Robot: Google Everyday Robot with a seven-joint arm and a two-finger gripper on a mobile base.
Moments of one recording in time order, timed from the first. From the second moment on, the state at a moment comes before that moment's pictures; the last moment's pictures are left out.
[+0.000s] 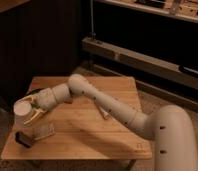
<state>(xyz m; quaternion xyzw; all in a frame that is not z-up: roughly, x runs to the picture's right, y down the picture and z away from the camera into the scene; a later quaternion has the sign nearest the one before) -0.319 0.087 0.592 -0.27 -0.72 -0.04 0.63</state>
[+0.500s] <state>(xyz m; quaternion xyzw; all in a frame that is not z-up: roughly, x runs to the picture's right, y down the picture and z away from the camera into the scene) -0.327 0.101 0.593 -0.33 -0.70 -0.04 0.63</state>
